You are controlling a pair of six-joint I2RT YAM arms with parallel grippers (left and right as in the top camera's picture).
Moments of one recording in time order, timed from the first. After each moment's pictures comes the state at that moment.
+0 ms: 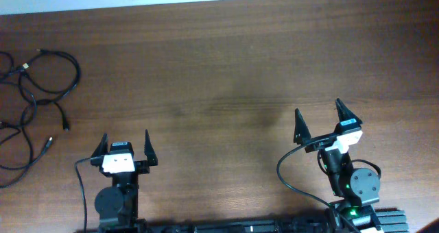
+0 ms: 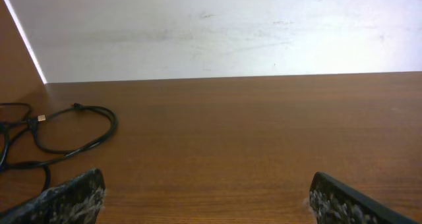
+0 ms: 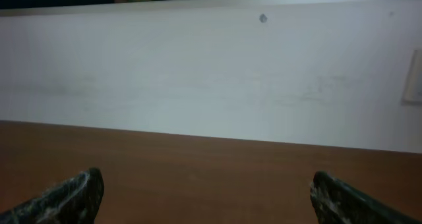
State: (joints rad) left arm 0.04 0.01 0.01 -0.08 -0.01 0.06; right arm 0.15 0.35 0.01 0.49 -0.04 0.03
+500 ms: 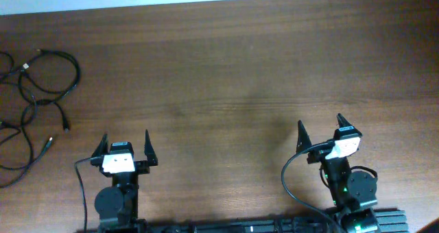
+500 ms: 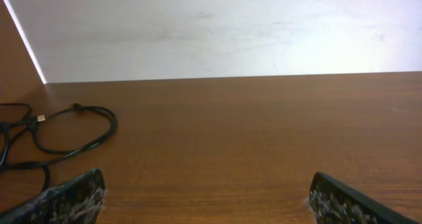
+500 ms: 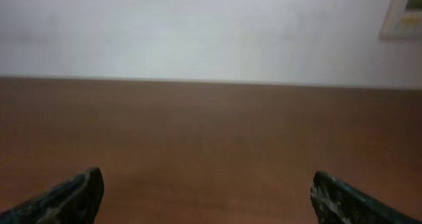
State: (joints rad) left arm 0.04 0.01 0.01 -0.08 -0.01 0.06; right arm 0.15 0.02 0.01 -0.06 0.04 0.03
